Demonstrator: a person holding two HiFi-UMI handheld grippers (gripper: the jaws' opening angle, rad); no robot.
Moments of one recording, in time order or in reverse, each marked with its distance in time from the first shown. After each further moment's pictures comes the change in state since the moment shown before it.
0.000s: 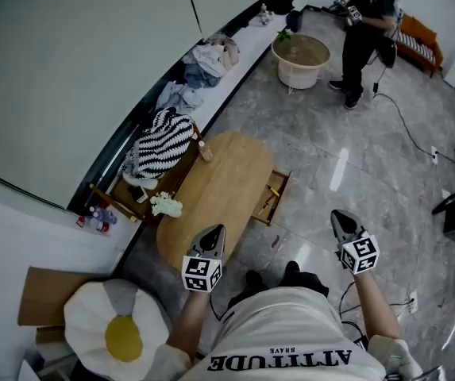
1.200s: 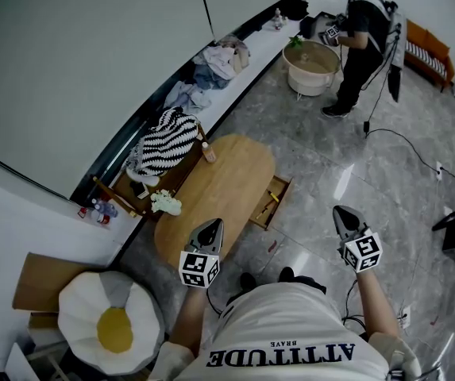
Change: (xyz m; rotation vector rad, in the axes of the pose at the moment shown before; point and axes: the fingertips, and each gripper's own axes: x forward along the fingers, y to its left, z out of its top) left arm 0.014 -0.014 0.036 0.019 -0.068 0.060; right arm 0.005 -0.037 0.041 -0.083 -0.066 0.076
